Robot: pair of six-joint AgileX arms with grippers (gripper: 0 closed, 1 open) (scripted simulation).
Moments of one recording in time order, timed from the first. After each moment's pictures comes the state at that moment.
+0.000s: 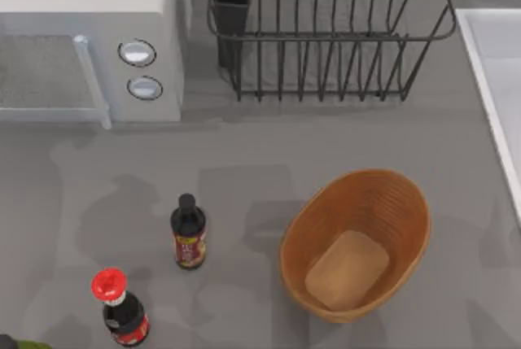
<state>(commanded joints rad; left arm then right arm) 0.11 1.76 1.52 -1.34 0.00 1.20 0.00 0.00 0.00 0.00 0.00 0.00</state>
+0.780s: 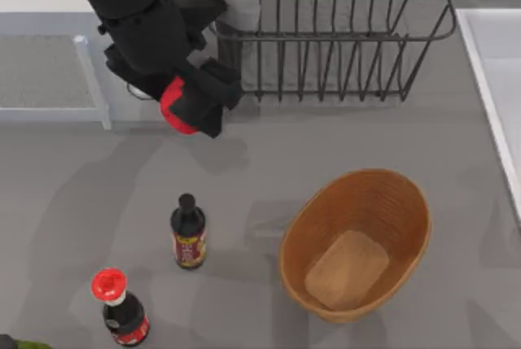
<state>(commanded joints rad) -0.49 1.88 1.78 -1.35 0.23 0.31 0.00 0.00 0.00 0.00 0.00 0.00</state>
